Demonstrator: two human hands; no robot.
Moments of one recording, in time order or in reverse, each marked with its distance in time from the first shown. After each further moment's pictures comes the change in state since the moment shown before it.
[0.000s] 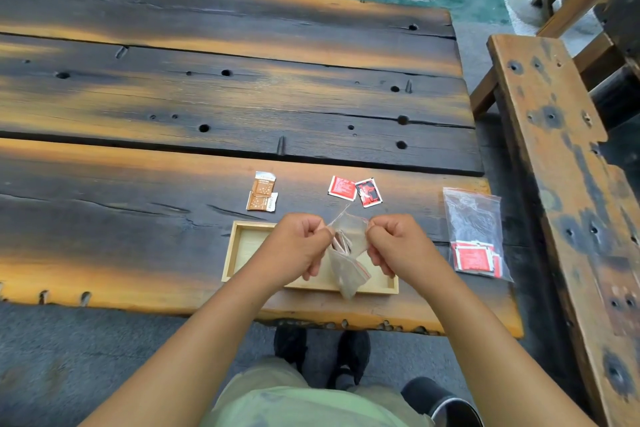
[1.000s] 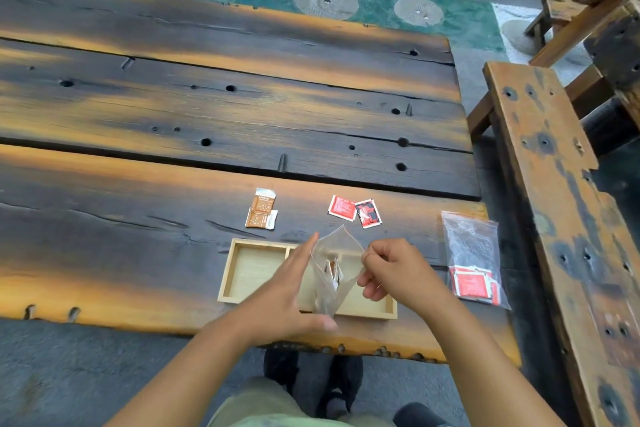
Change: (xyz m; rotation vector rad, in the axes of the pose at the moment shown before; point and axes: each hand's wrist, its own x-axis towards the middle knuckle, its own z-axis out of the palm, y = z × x) left_hand -0.014 -0.046 -0.015 0.332 -0.218 0.058; right_hand 0.010 -0.006 -0.001 -0.106 -0.063 0.100
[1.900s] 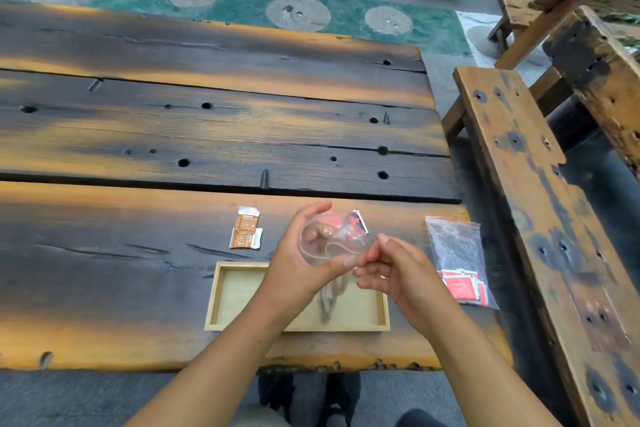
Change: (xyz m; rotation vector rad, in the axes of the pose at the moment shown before) left_hand 0.037 0.065 -0.007 -0.581 0.329 0.234; right_hand 0.002 0.009 -0.009 0.791 0.080 -0.050
